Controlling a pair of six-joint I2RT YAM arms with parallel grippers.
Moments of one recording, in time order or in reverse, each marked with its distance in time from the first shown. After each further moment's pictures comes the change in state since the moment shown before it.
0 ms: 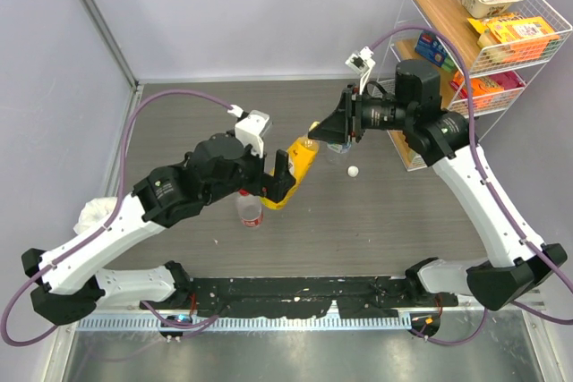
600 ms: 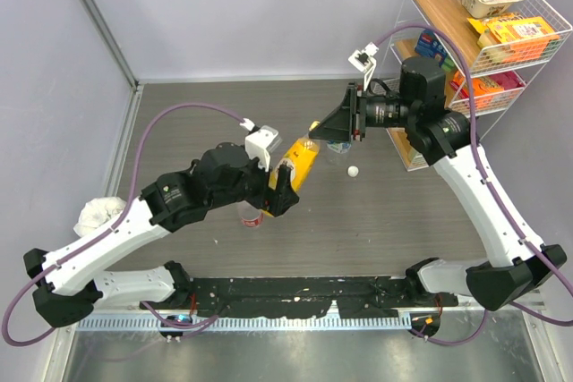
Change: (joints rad) left arm 0.000 -0.027 -0.114 0.055 0.169 -0.018; right arm -0.032 -0.008 -0.010 0.082 -0.156 0.108
